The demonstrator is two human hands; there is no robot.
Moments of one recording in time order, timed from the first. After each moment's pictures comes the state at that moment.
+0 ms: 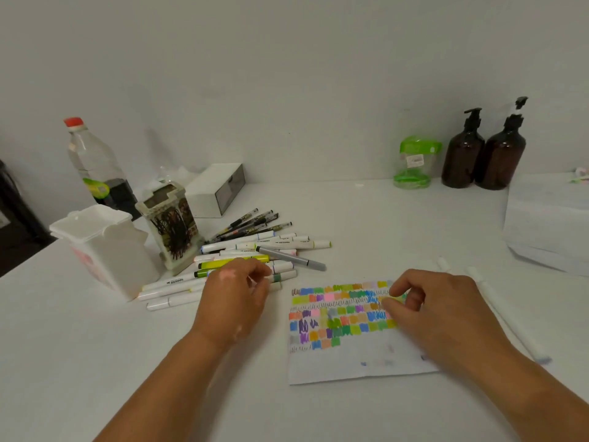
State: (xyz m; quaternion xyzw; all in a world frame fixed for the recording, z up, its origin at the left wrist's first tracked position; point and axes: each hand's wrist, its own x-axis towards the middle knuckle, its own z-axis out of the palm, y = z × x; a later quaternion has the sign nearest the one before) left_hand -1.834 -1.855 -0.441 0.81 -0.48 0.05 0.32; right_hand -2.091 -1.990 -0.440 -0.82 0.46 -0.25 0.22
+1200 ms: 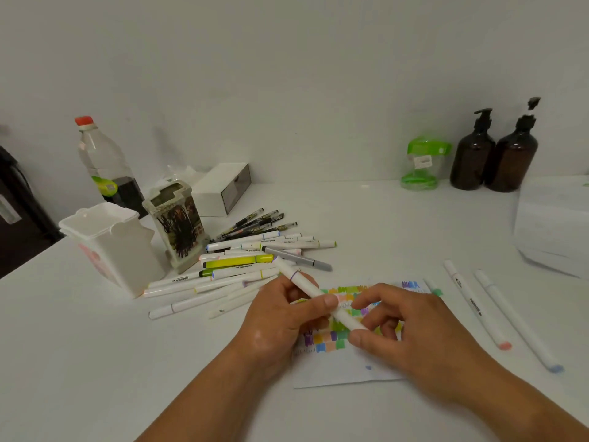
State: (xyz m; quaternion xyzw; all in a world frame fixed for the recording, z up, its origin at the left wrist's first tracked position) left_hand -1.890 -1.870 -0.456 0.54 -0.30 -0.43 0.66; right_hand -2.081 -1.963 -0.440 -0.86 0.27 -0.23 0.37
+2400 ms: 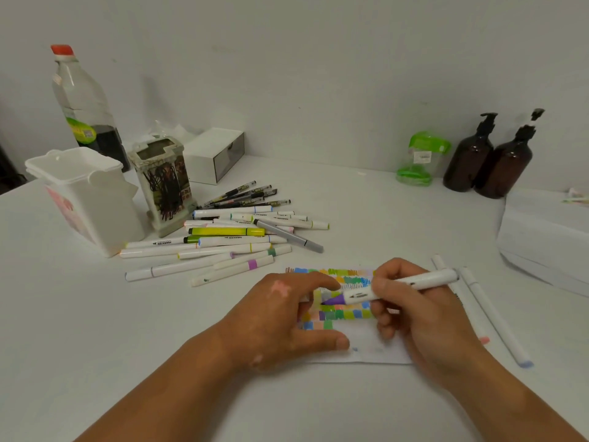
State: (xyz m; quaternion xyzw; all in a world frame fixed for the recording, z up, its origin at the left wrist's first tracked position) left_hand -1.890 -1.846 -0.449 0.69 -0.66 -0.11 0.29; right_hand -2.076 -1.965 -0.438 -0.64 0.24 -0.32 0.65
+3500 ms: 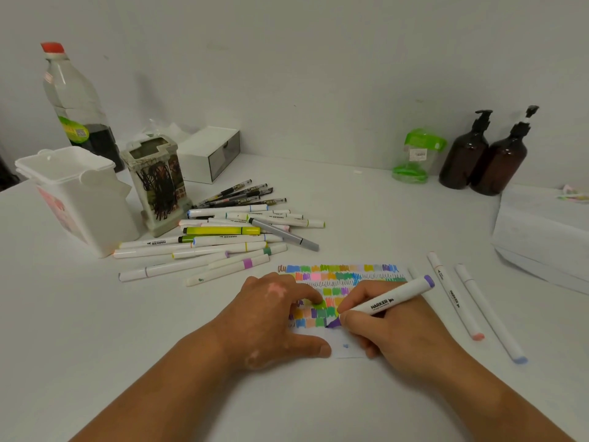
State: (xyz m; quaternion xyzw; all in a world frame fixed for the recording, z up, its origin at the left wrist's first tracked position) left_hand -1.886 -1.853 -0.460 0.76 -0.62 -0.13 0.15; right_hand -2.073 -1.953 -0.438 -0.79 0.34 -0.19 0.47
